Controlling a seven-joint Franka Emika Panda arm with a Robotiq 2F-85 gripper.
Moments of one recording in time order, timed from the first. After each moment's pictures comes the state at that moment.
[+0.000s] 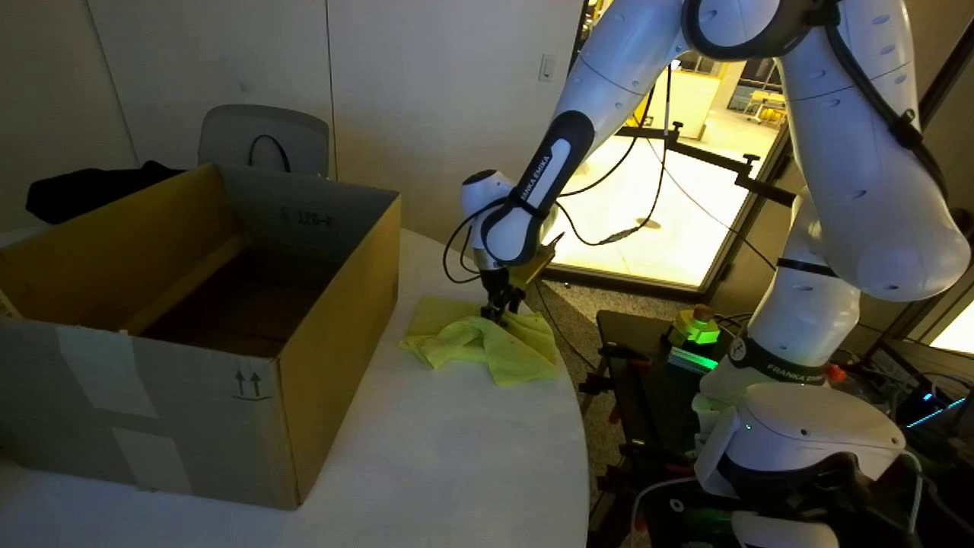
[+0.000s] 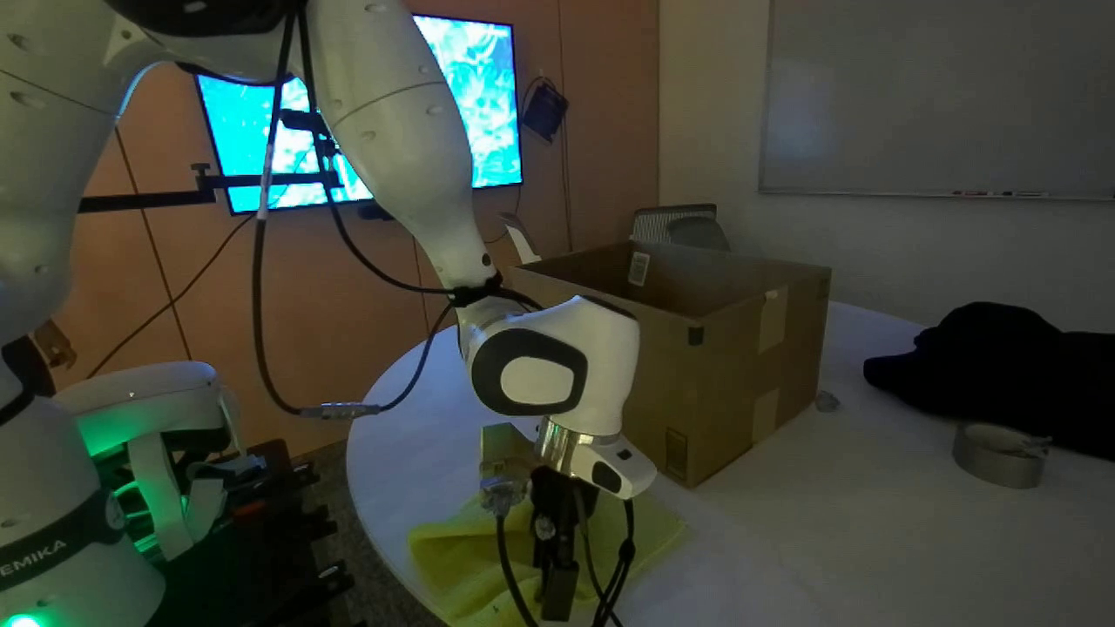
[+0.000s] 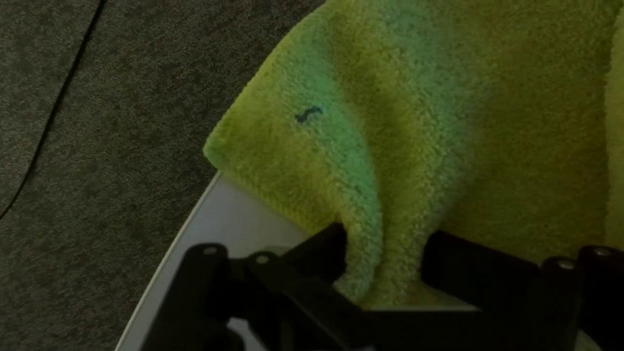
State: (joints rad) arm -0.18 0.60 -0.17 -2.21 -0.05 2.50 0.13
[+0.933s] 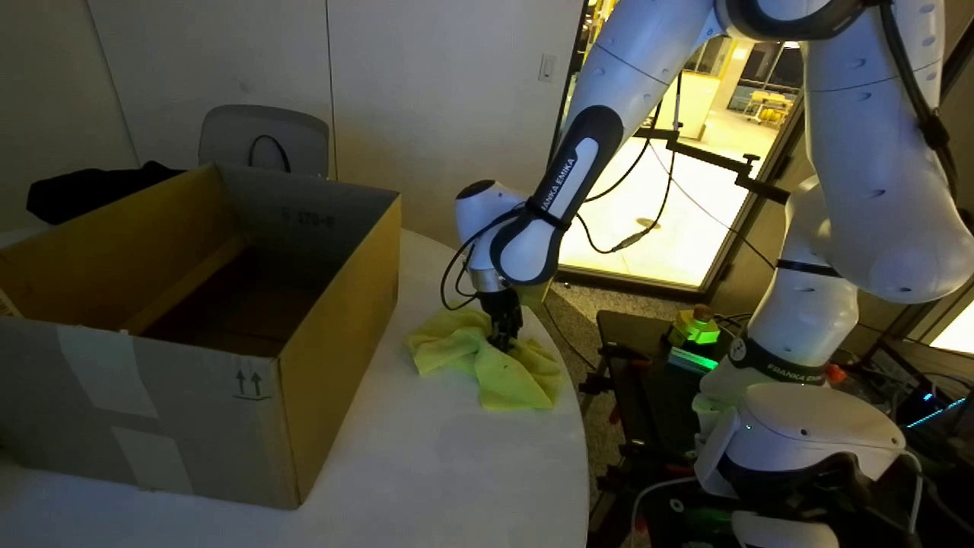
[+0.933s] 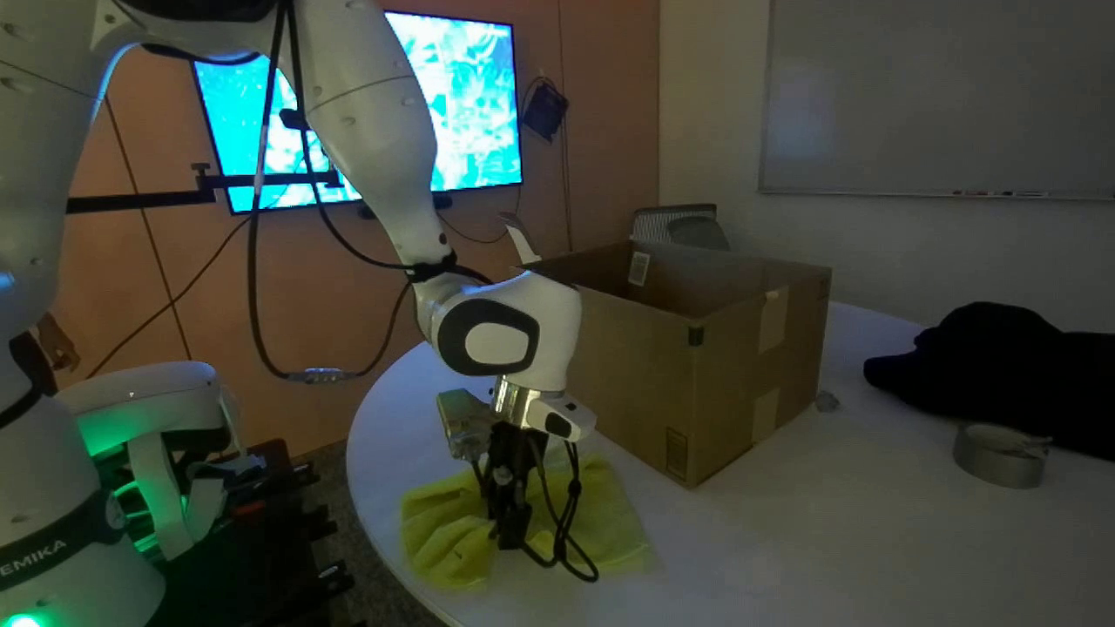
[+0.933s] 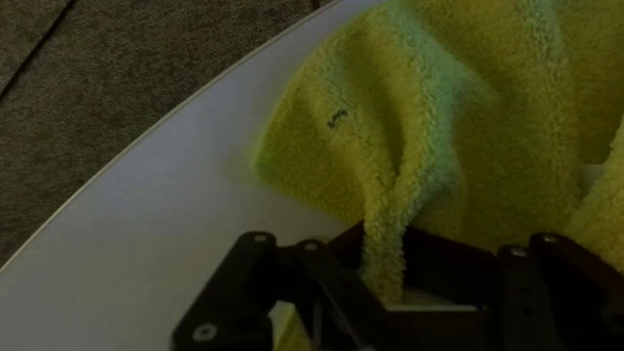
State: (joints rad) arm -0.07 0.51 -0.10 -2.33 -0.06 2.51 0.09
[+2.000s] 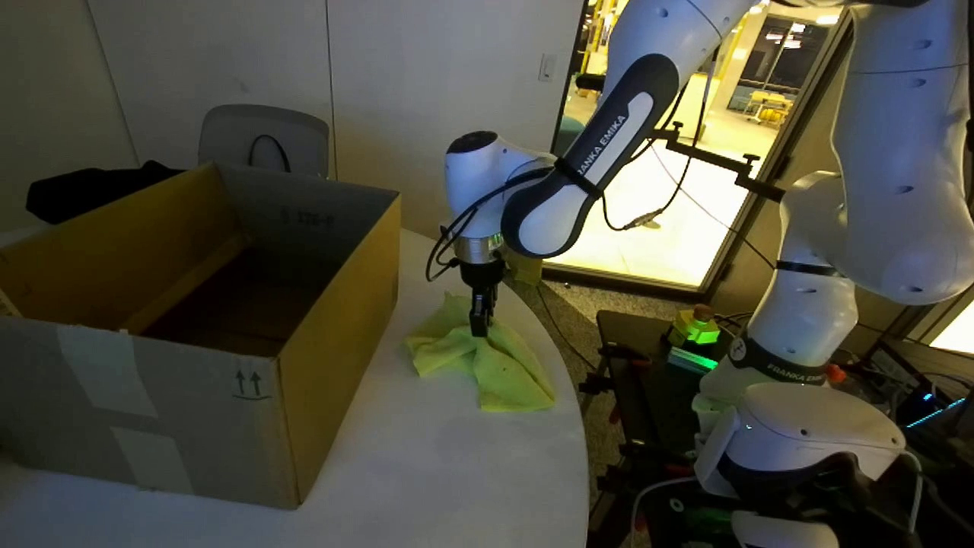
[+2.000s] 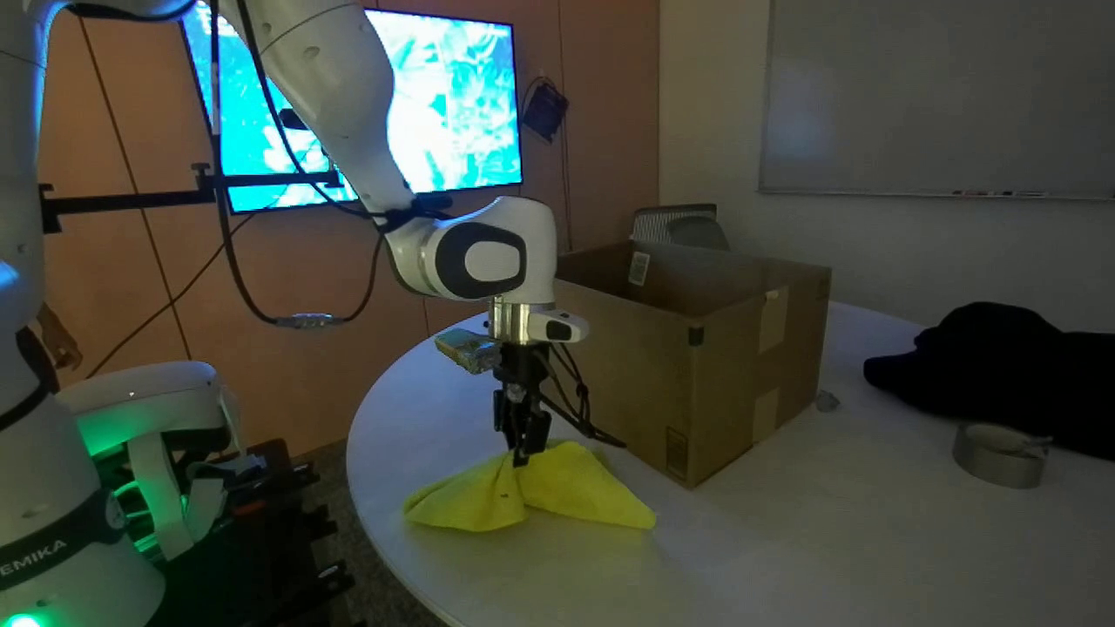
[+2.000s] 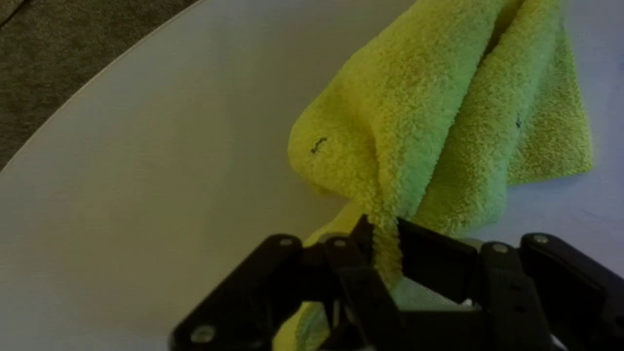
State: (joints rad) arm 0.03 0.33 -0.10 -2.34 -0.21 2.50 0.15
